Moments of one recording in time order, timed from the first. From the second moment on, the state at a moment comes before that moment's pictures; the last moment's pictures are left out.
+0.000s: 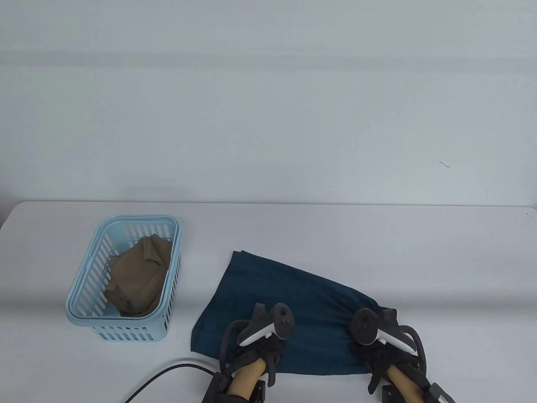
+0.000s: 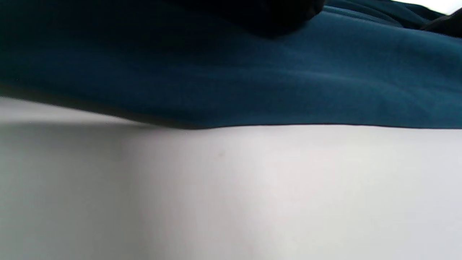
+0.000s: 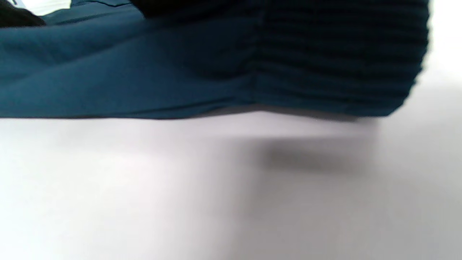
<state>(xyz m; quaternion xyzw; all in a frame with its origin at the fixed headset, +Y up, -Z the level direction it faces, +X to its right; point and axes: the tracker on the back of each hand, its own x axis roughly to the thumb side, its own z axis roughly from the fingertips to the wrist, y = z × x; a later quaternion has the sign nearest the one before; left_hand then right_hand) -0.037 -0.771 -0.376 -0.26 -0.12 0.06 0.96 0.213 -0.776 -0.365 0.08 0.24 0.97 0.06</state>
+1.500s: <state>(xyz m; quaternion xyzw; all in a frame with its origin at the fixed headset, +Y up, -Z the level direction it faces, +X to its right) 0.001 -0.771 -0.478 -0.32 -0.06 -0.10 0.94 0.177 -0.770 -0.355 0.18 0.34 0.89 0.24</state>
